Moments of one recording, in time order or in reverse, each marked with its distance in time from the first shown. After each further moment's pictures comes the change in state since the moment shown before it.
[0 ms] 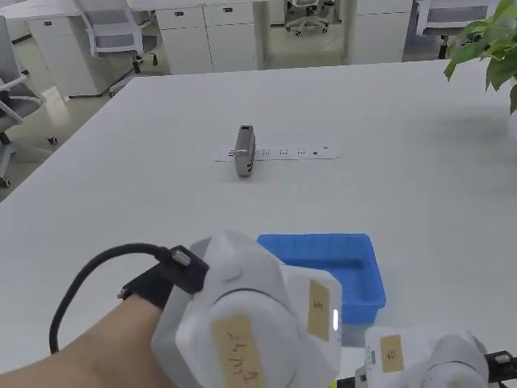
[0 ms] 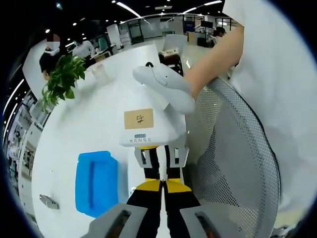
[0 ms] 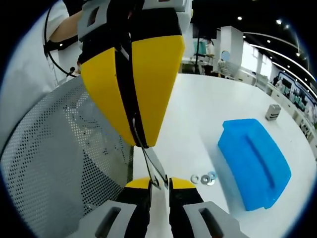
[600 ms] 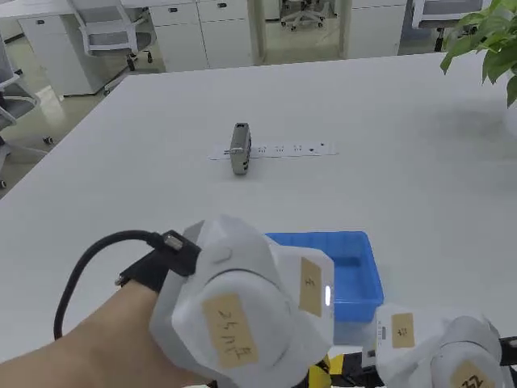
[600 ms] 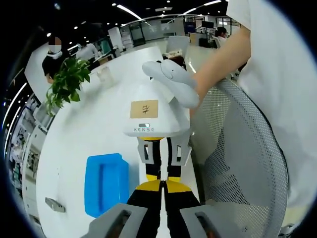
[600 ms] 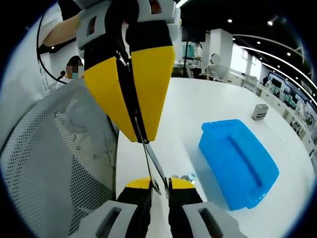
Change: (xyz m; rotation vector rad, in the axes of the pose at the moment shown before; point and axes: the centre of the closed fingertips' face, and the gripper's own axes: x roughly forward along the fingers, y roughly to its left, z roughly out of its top) left arm -0.002 0.025 0.000 0.024 -0.016 0.047; right arm -0.010 -0.028 0.003 0.016 -0.017 -0.099
